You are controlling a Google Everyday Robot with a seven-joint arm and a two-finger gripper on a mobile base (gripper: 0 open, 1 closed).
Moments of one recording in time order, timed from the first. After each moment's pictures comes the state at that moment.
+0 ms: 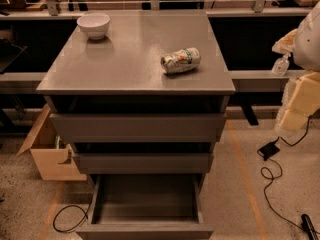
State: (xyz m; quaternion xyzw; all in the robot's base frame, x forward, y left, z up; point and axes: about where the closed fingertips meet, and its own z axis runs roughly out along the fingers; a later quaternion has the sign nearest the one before) arm 0.438 -0.216 0.977 -0.60 0.78 -0.04 0.16
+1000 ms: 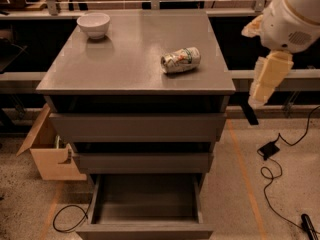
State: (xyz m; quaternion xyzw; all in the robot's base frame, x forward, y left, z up) arm 0.518 -0.198 0.968 -0.65 0.73 -0.03 0.19
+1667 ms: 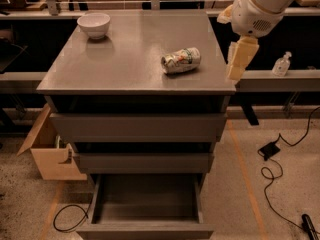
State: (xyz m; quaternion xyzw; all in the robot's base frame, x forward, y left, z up) arm 0.603 -0.167 0.961 -0.69 0.69 -0.04 0.22
